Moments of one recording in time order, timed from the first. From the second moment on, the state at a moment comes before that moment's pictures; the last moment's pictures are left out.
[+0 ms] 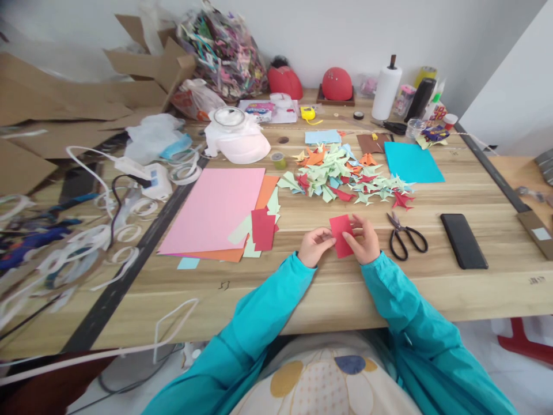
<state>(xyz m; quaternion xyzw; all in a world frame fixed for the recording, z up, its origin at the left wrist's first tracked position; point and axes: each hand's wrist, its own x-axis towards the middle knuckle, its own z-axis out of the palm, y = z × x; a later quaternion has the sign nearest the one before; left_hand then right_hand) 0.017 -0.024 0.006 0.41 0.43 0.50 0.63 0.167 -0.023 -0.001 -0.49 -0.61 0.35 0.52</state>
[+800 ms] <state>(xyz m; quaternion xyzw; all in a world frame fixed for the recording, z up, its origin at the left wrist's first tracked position) 0.008 -0.022 0.005 0.46 0.37 0.54 0.60 0.172 -0.019 0.002 -0.49 -0.42 0.63 0.43</state>
